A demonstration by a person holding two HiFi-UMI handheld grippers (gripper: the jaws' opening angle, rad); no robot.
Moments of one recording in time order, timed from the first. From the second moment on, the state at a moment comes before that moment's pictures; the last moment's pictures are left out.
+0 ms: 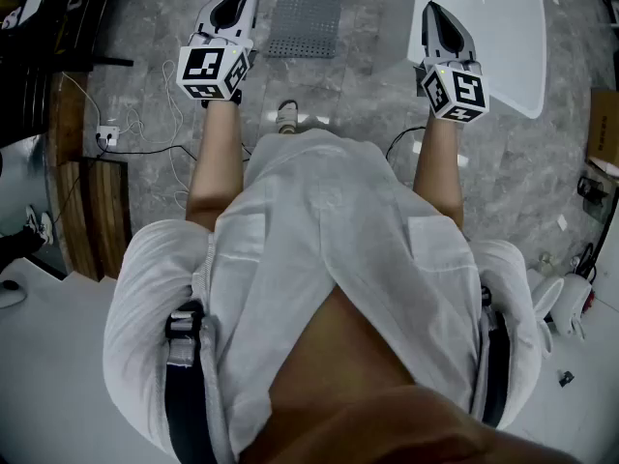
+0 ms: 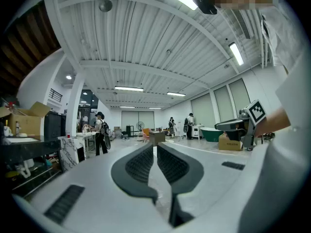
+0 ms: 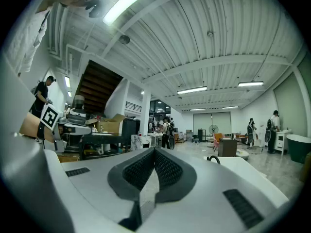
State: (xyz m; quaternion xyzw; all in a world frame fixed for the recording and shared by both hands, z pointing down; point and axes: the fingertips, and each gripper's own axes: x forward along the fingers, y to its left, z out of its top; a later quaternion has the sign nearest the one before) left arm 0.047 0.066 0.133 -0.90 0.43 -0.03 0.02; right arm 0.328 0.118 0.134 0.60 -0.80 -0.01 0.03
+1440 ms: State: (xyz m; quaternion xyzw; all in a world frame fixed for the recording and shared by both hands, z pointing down) left arm 0.017 0.075 0.153 -0.88 0.47 -0.03 0.00; right arm 0.293 0.106 0.152 0.56 -0.83 -0.01 0.02
